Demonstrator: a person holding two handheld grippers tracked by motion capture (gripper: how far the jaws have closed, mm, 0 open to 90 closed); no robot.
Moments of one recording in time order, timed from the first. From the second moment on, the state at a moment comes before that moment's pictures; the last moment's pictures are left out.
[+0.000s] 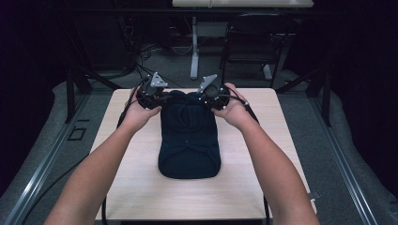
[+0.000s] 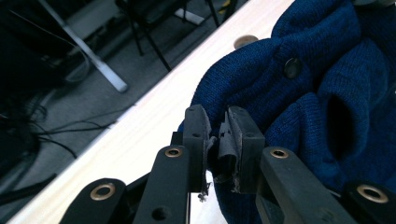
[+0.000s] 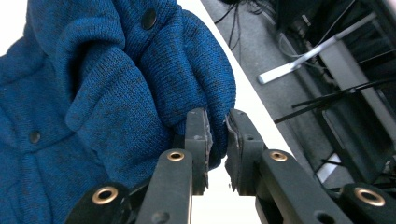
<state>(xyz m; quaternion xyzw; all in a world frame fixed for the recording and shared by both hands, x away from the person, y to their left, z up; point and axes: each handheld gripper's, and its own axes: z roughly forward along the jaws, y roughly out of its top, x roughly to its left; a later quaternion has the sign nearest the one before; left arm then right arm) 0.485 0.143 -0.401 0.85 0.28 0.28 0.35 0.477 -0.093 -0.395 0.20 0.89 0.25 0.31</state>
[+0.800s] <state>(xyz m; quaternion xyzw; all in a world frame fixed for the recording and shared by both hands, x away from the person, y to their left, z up) 0.458 0.144 -0.457 0.87 0.24 0.29 0.33 0.454 -0.093 -0.448 0.18 0.89 0.25 0.32</state>
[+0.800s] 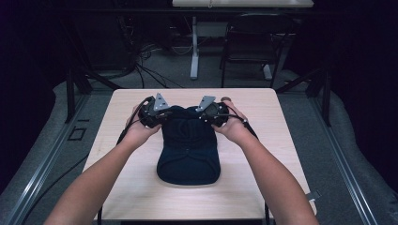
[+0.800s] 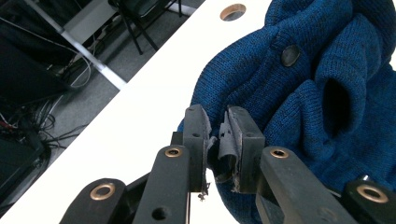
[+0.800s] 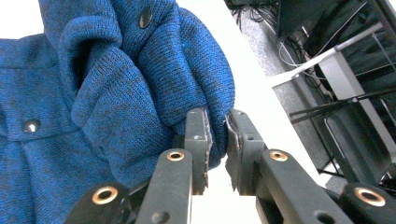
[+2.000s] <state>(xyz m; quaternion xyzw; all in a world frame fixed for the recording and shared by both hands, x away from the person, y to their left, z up) 0.422 0.148 -0.481 0.87 0.21 0.29 0.33 0.415 -0.098 -0.470 0.12 0.90 0.24 0.34</state>
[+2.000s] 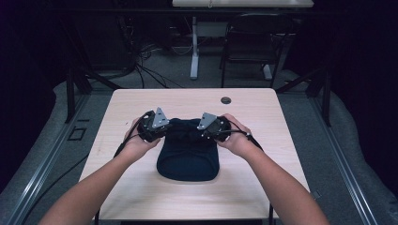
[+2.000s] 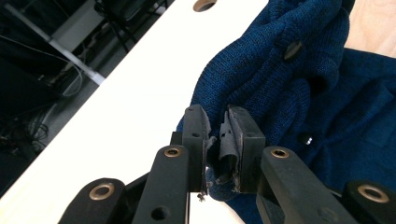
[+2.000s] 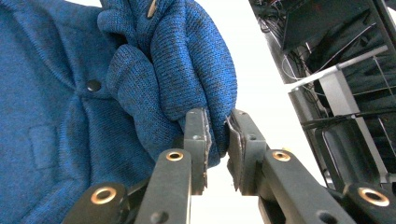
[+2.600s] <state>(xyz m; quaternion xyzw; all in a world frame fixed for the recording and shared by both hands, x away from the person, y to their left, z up) 0.418 0.151 -0.481 0.88 0.19 0.27 0.33 0.403 -0.101 -0.470 0.11 0.91 0.24 0.31</state>
